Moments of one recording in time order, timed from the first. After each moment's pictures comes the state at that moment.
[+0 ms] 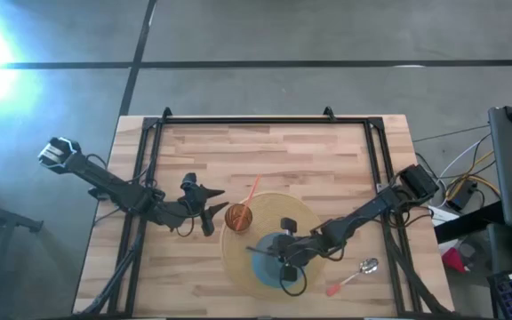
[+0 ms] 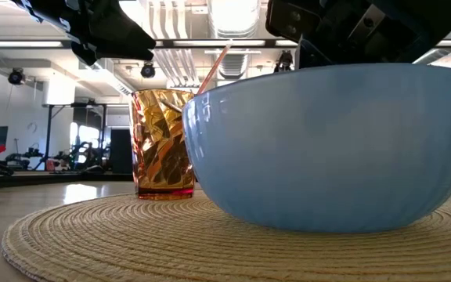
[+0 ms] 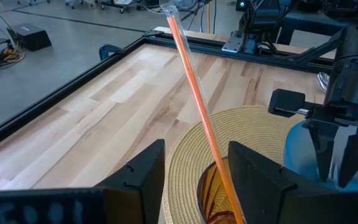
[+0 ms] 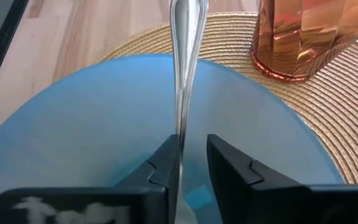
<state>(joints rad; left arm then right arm) -0.45 1.08 0.63 0.01 -0.79 -0.40 0.48 1.86 1.01 0.08 0.33 0.47</state>
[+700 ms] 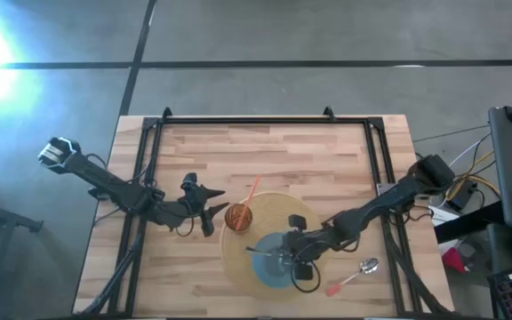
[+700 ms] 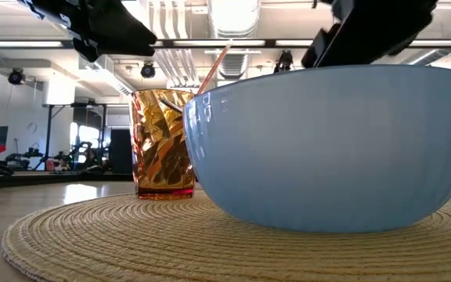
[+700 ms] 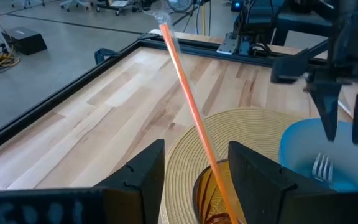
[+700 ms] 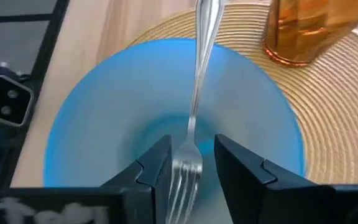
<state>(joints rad) -0.45 1.08 0.65 0.01 -0.77 -0.37 0.49 1.66 1.01 -0.17 0.20 0.44</state>
